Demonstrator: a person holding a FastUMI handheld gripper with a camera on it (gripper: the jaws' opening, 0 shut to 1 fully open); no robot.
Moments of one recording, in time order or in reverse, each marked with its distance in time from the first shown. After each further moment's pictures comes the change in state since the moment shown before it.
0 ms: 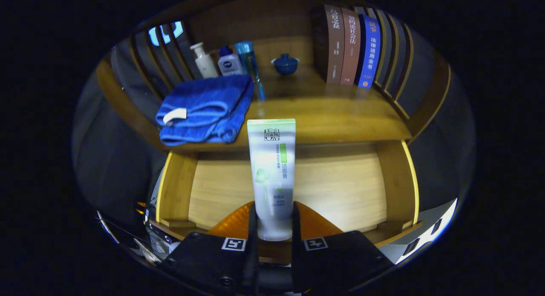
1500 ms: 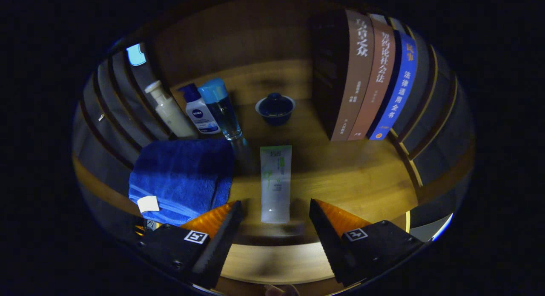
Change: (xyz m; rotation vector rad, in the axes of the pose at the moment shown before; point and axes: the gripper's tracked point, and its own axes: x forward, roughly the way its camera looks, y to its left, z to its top) arm 0.067 -0.007 0.127 0.024 -0.112 -0.051
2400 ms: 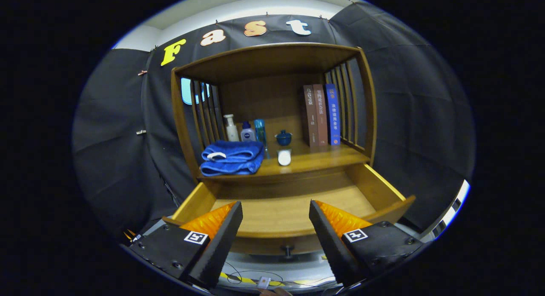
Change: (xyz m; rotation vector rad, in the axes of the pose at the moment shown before) arm -0.191 0.007 -0.211 0.012 -0.576 0.054
